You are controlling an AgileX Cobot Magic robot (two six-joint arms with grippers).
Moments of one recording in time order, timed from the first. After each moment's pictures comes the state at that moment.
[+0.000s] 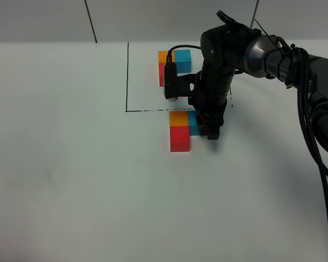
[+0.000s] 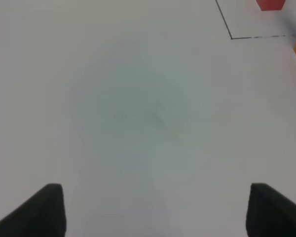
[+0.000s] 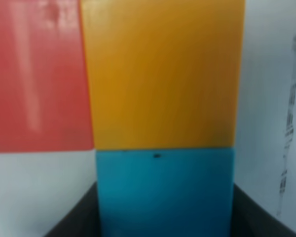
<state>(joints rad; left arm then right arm) 0.02 0.00 -0.51 -0.14 1.07 0.07 0.43 2.34 -1.83 0.05 1.03 -1.11</state>
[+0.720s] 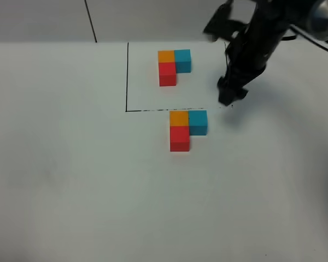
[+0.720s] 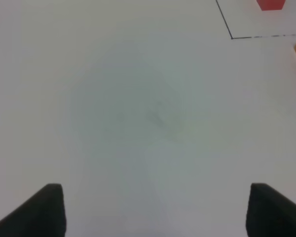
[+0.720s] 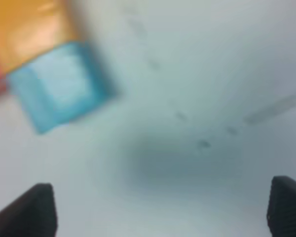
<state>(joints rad) 0.02 0.00 -0.51 -0.14 1.07 0.07 0.20 2.14 -1.82 0.17 1.09 -0.69</state>
